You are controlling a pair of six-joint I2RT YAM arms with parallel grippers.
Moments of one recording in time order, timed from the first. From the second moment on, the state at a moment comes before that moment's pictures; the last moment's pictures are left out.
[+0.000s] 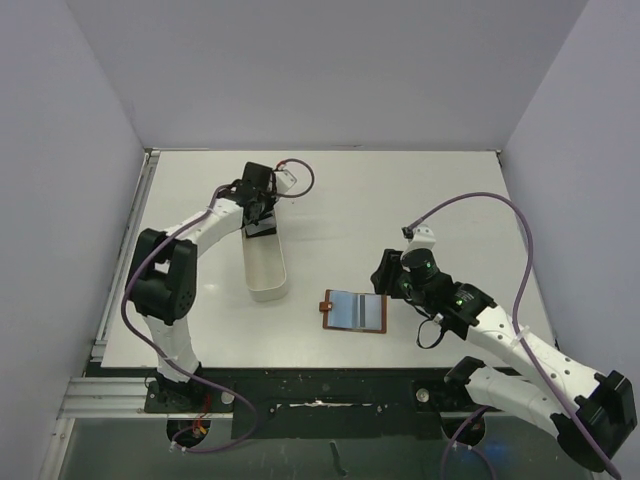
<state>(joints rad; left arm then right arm) -0.39 1.91 1.38 -0.33 -0.28 0.51 0.69 0.91 0.65 -0.41 0.22 0.59</state>
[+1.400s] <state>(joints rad) -0.51 1.04 0.57 0.23 0.68 -0.89 0.69 0.89 0.56 0.17 -0.16 0.87</state>
